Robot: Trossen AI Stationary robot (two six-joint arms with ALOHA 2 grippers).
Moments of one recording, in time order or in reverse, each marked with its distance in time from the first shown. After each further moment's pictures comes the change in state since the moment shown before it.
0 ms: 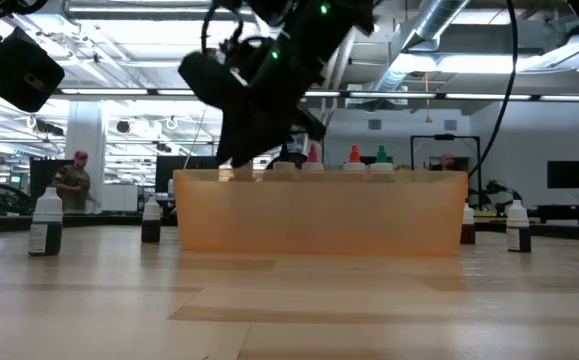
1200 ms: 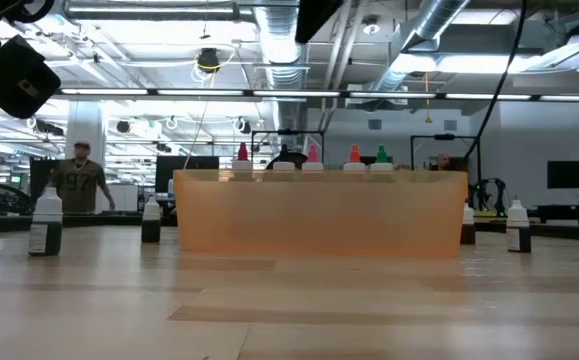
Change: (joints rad) left arm 0.000 0.000 0.000 -0.012 -0.002 -0.108; right arm -0.001 -0.098 0.614 -0.972 0.057 -0.462
